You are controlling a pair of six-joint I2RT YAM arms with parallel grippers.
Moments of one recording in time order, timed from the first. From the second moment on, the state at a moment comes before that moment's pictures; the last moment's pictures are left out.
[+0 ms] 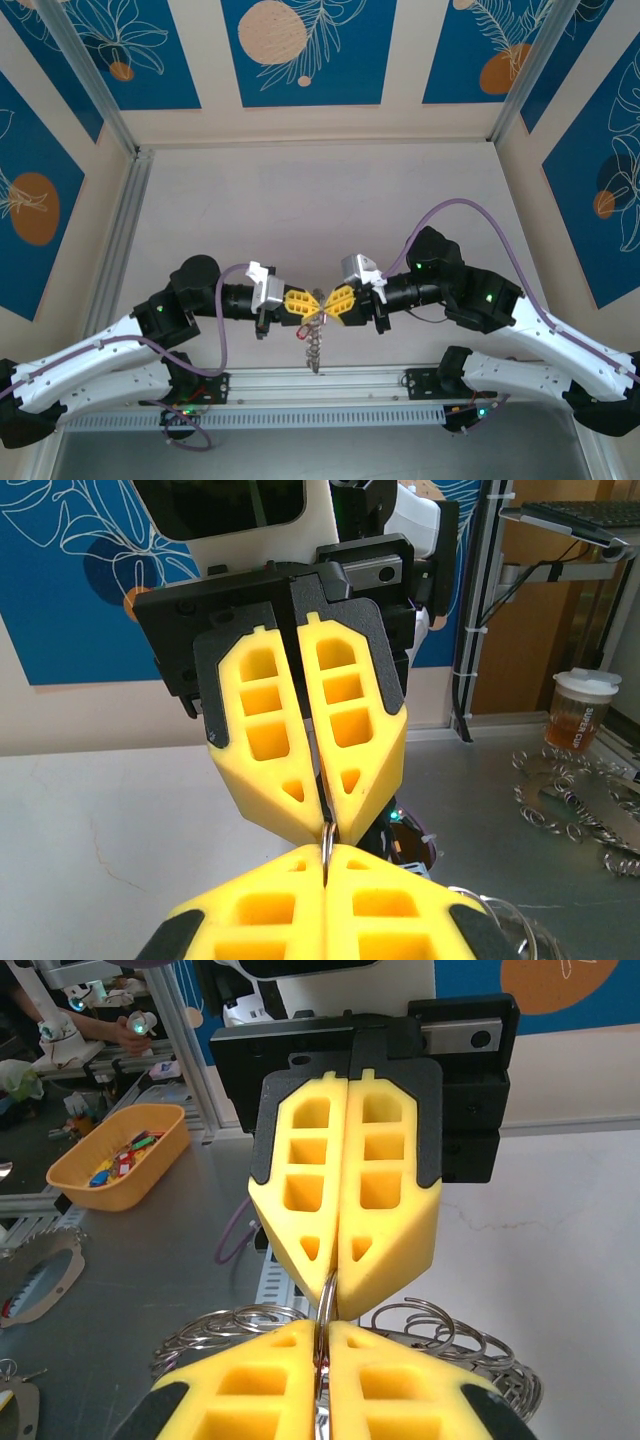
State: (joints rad) left arm -1.04 0.77 0.76 -0.02 0.60 0.05; right arm 1.01 0.83 1.02 -0.56 -0.63 -0.10
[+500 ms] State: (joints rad) left arm -1.04 0.78 0.76 0.01 0.58 0.05; right arm 1.02 0.83 0.99 -0.59 -0.66 -0.09
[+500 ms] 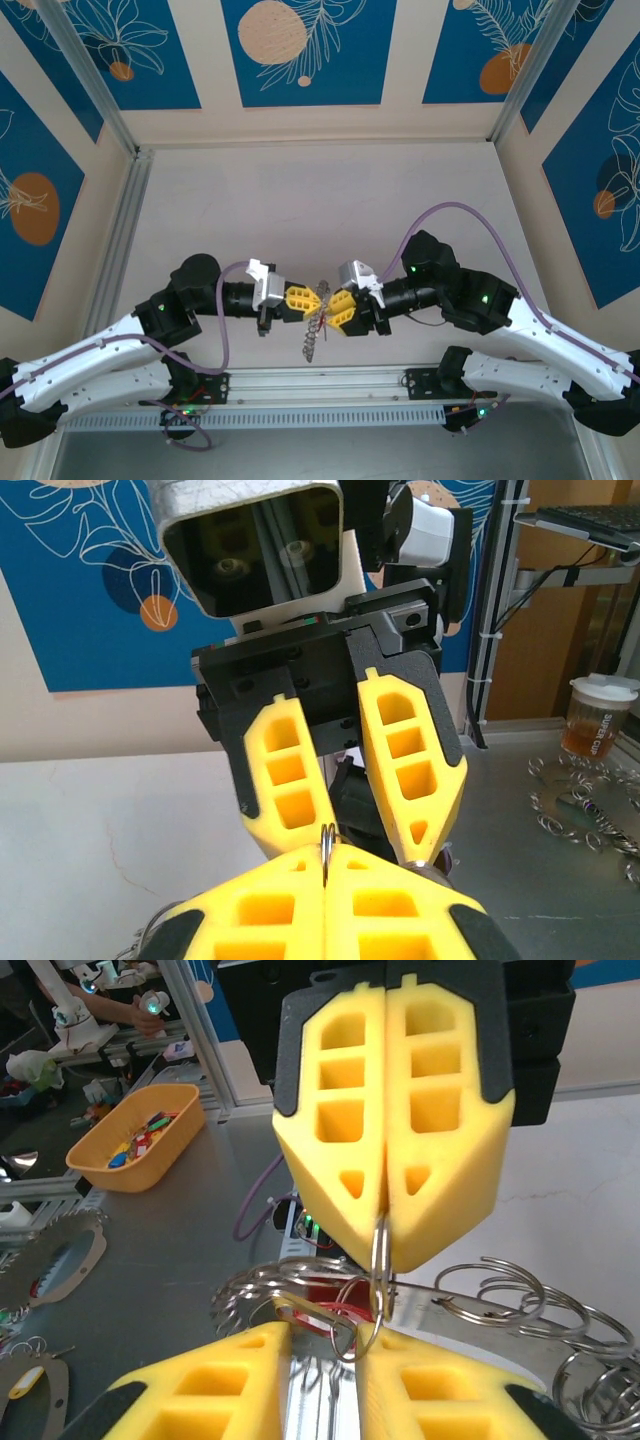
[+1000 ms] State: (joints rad) left arm -1.04 0.79 0.76 0.02 0.58 0.05; right arm 1.01 0.82 0.97 -0.59 -0.65 -0.08
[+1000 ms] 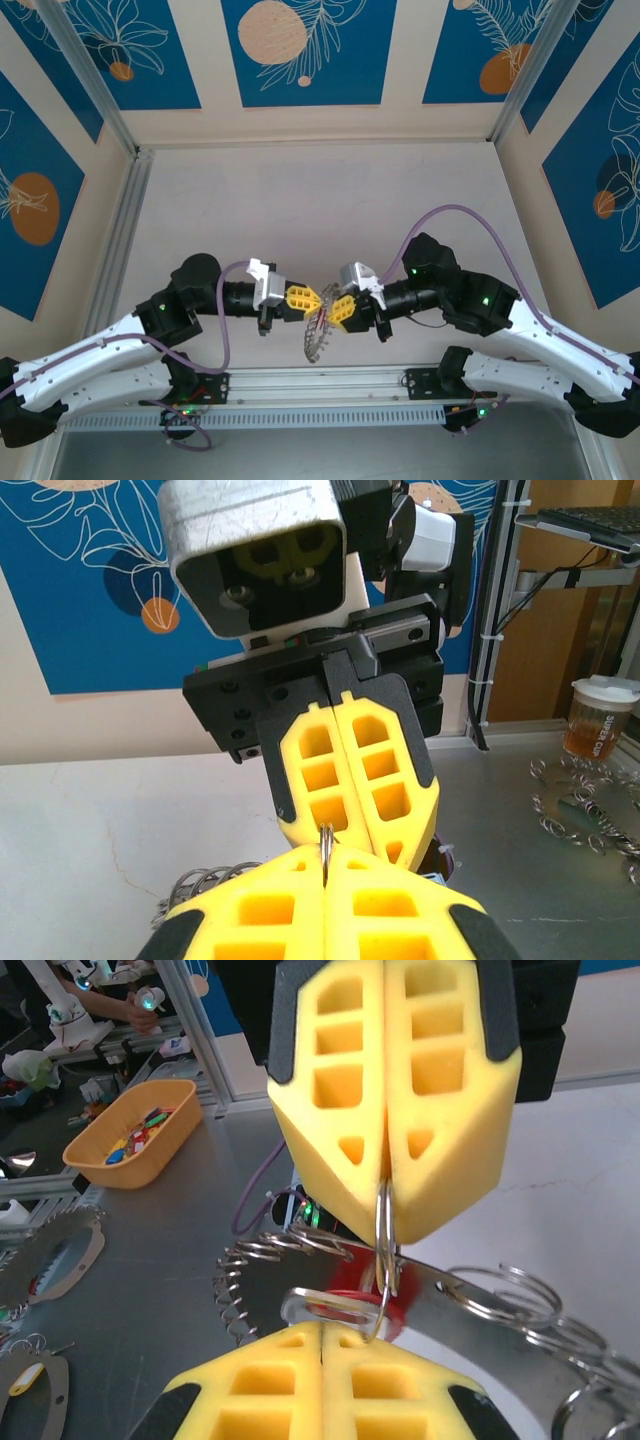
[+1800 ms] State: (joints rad) left arm -1.04 0.79 0.76 0.03 0.67 0.05; right arm 0.97 0.72 0.91 -0.45 -0.76 0.01
